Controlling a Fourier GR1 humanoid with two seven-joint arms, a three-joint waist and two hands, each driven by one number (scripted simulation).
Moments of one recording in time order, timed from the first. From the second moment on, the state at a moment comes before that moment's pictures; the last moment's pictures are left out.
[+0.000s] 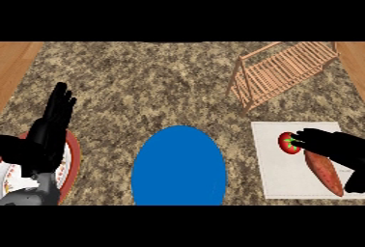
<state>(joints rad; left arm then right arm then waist) -0.07 0.23 -0.01 -1.69 0.07 0.22 0.16 -0.19 -0.67 0.12 -1.11 1.11 0.21 -0.89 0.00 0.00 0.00</state>
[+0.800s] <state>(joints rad) -0.08 0.20 0.02 -1.69 0.04 0.19 0.17 -0.23 -0.59 0.10 -1.01 1.23 0.00 -0.96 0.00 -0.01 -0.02</state>
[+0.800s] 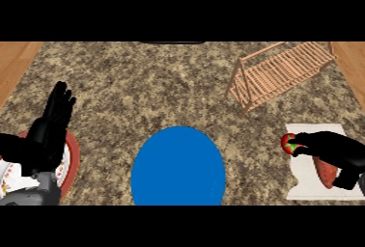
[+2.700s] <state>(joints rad) -0.10 0.18 0.05 -1.67 0.01 0.17 0.17 -0.42 -0.43 -0.55 -1.71 0.45 0.71 0.05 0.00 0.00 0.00</state>
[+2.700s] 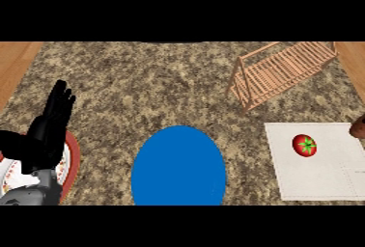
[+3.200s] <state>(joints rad) -0.07 0.16 0.04 -1.69 0.00 0.15 0.16 -0.57 -0.47 -0.47 -1.33 0.54 0.46 -0.08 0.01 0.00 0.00</state>
